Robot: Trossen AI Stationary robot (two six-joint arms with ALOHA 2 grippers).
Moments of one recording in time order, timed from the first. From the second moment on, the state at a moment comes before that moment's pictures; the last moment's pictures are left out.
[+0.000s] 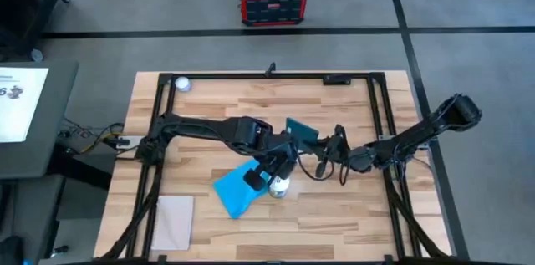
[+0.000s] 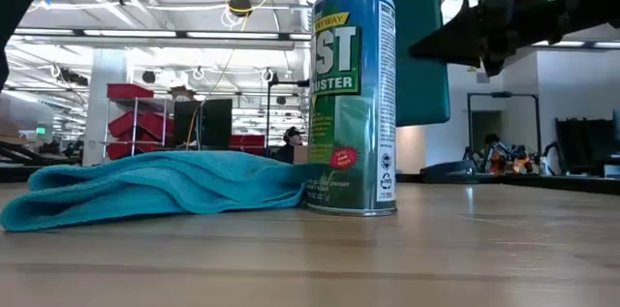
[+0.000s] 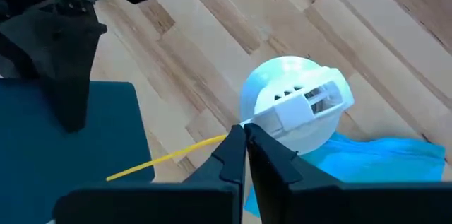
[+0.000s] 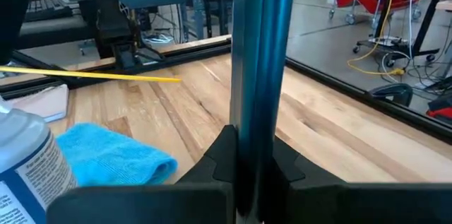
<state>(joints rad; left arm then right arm) -0.17 2.09 2.24 -1.31 0.02 0.56 0.37 1.26 0.37 0.70 0.84 0.21</state>
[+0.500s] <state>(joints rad) -0.17 2.09 2.24 -1.32 0.03 0.55 0.37 1.26 0.37 0.67 0.86 0.23</state>
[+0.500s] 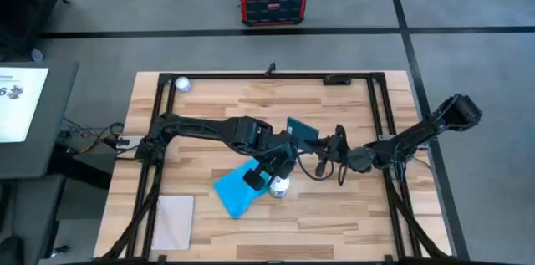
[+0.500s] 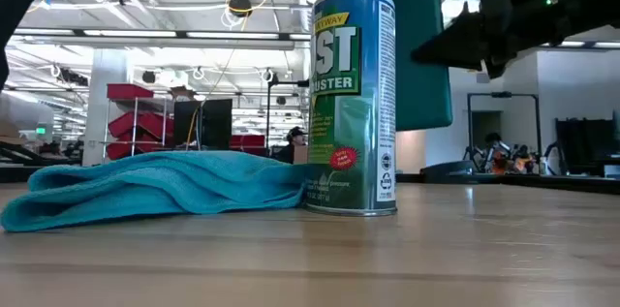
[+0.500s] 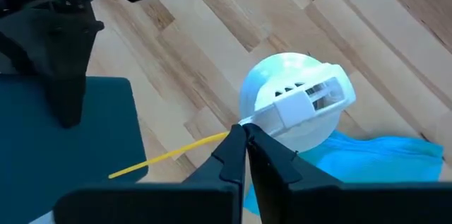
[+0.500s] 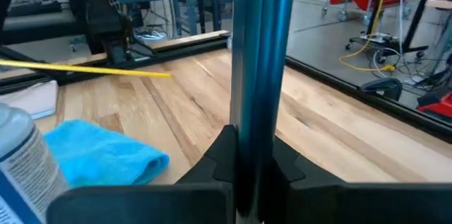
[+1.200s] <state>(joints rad) -0.17 2.10 2.24 -1.30 0.04 0.56 0.43 1.22 0.37 0.68 0.97 0.21</state>
